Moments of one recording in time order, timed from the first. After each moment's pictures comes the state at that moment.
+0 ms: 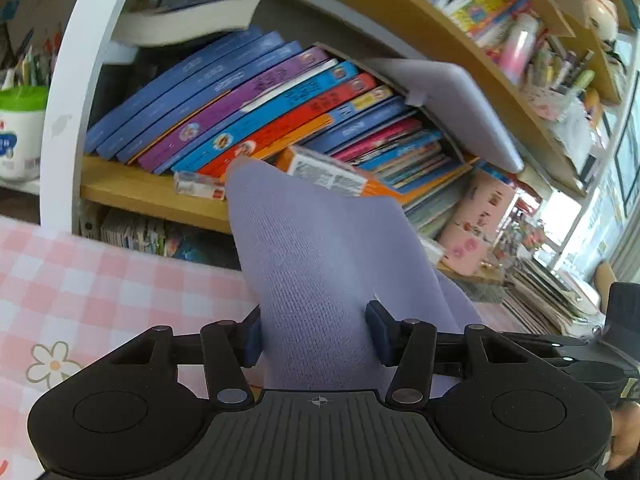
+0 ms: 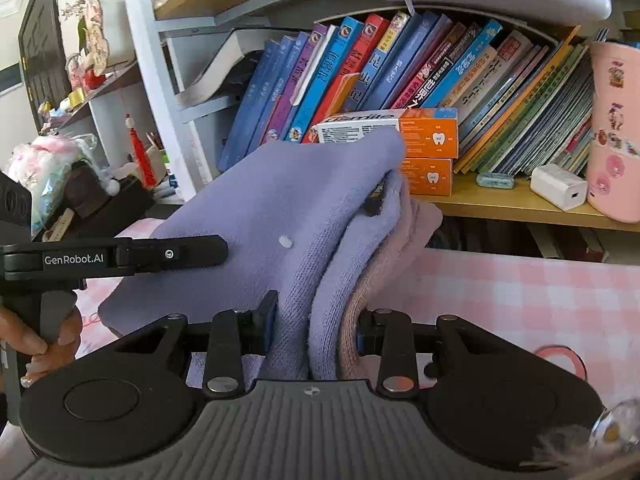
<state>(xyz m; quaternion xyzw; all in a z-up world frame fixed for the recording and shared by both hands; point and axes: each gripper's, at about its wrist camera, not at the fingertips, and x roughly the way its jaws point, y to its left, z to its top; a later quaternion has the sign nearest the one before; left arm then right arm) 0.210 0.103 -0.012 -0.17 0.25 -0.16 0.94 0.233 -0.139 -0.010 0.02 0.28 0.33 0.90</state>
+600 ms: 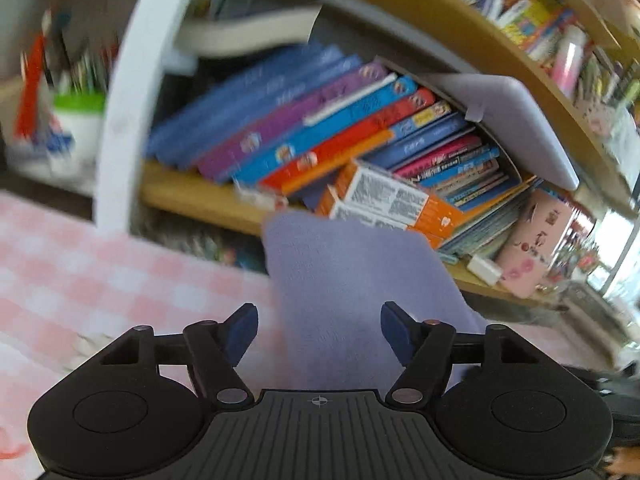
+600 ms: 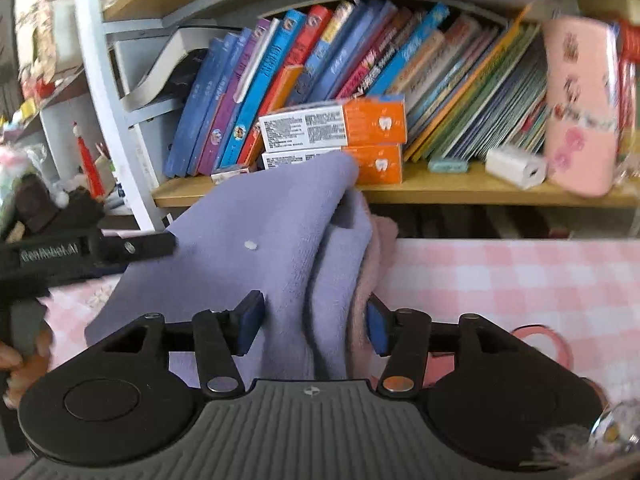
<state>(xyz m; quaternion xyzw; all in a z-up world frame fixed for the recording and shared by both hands) 0.193 0.100 -0.009 -0.16 0.22 -0.06 0.96 0.225 -0.140 -0.019 0.02 0.27 0.25 0.93</state>
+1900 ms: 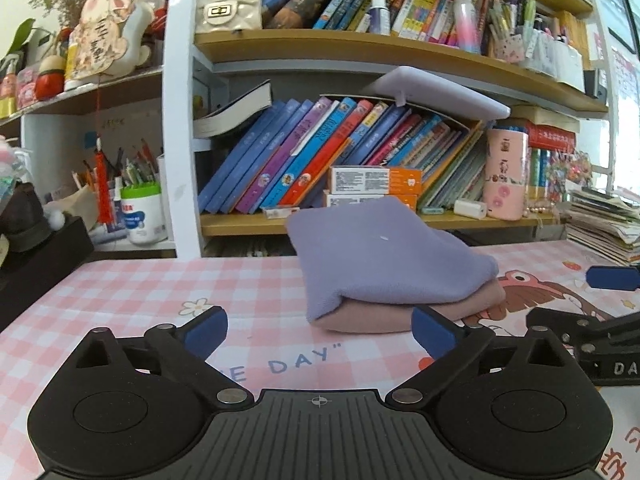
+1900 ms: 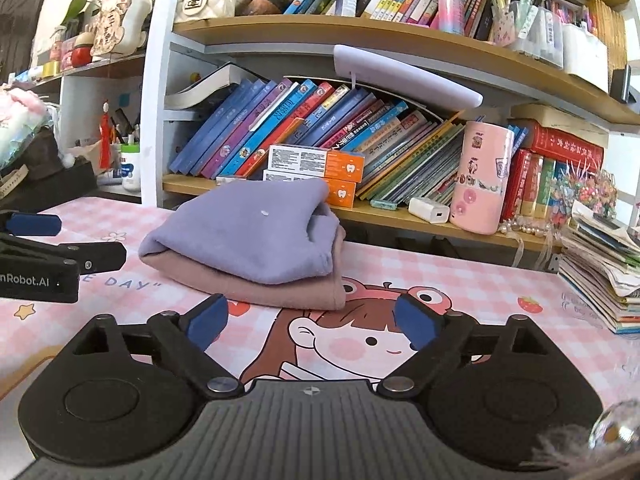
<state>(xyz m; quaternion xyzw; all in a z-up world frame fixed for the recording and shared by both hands) 0.052 0.050 -0.006 0.01 0.17 0.00 0.99 0.061 -0.154 -0.020 -0.07 0.16 0.17 0.97</state>
